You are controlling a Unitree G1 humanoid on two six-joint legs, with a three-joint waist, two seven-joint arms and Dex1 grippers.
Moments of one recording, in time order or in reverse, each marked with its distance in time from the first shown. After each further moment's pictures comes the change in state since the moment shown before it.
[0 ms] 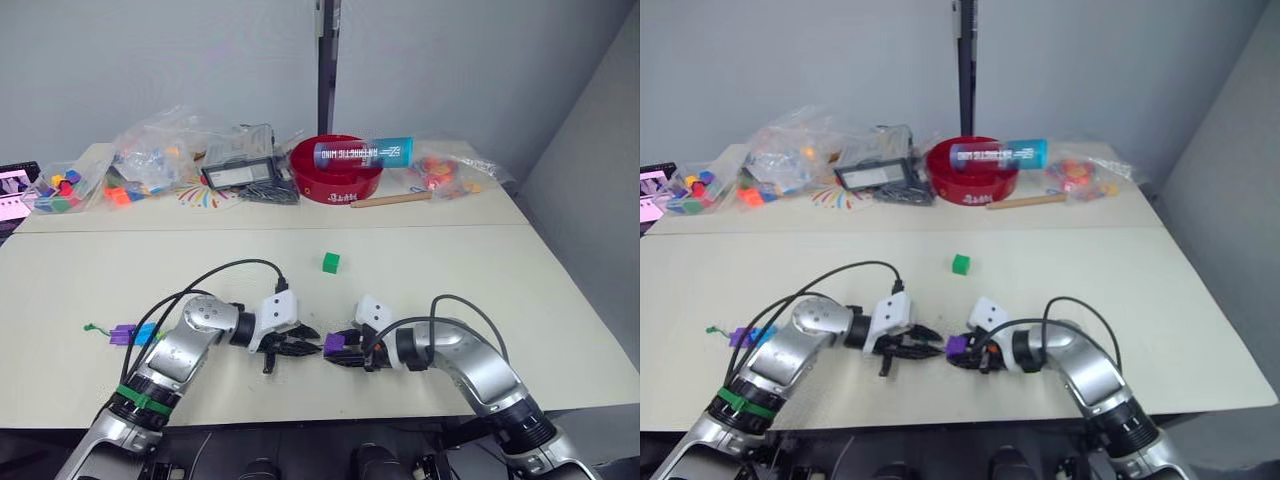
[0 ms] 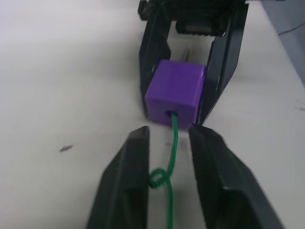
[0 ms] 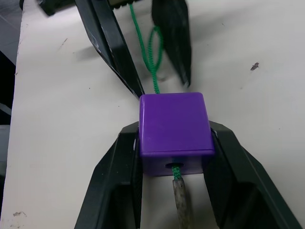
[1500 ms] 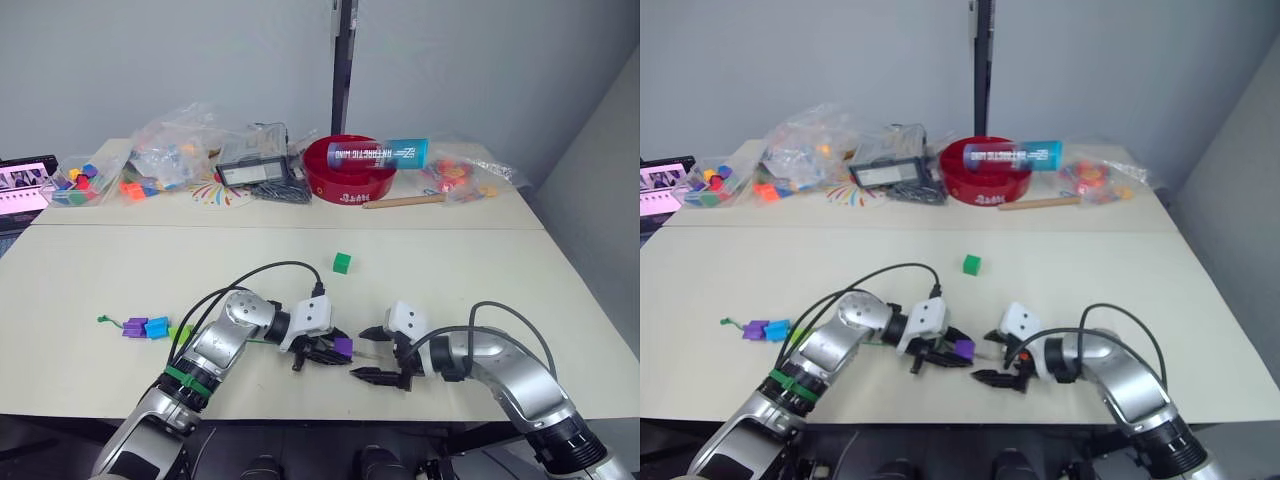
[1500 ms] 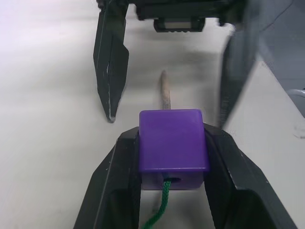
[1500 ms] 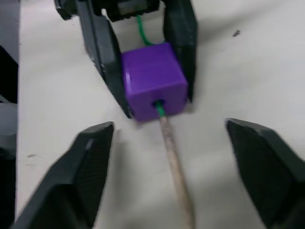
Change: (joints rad) left arm -0.127 -0.171 -0.134 0.213 0.050 -0.158 -0.076; right arm 0.109 -0.164 -0.095 -0.088 0.052 -0.042 0.002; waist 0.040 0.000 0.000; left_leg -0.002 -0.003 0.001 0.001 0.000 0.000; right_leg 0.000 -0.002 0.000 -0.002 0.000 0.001
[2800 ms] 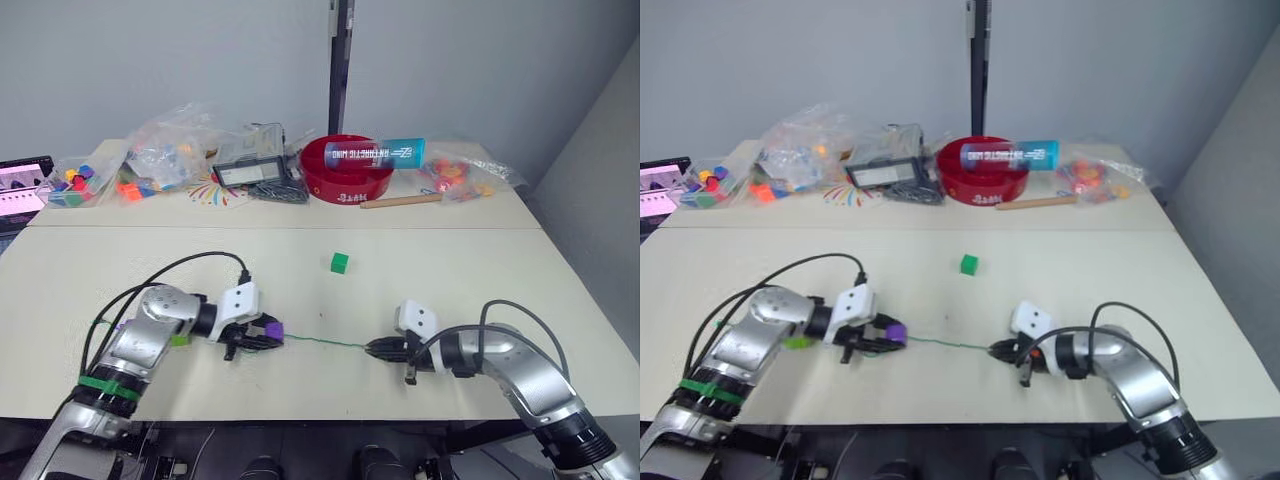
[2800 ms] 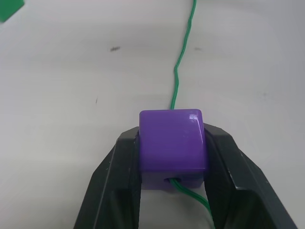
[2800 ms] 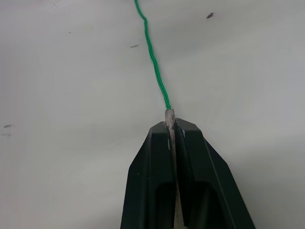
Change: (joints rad) left arm 0.128 0.304 0.215 -0.032 -0.055 -0.003 -0.043; right arm 0.003 -0.044 -0.029 0.064 -0.009 -0.082 0.022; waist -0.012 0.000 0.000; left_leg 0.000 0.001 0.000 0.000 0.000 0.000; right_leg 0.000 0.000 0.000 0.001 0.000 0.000
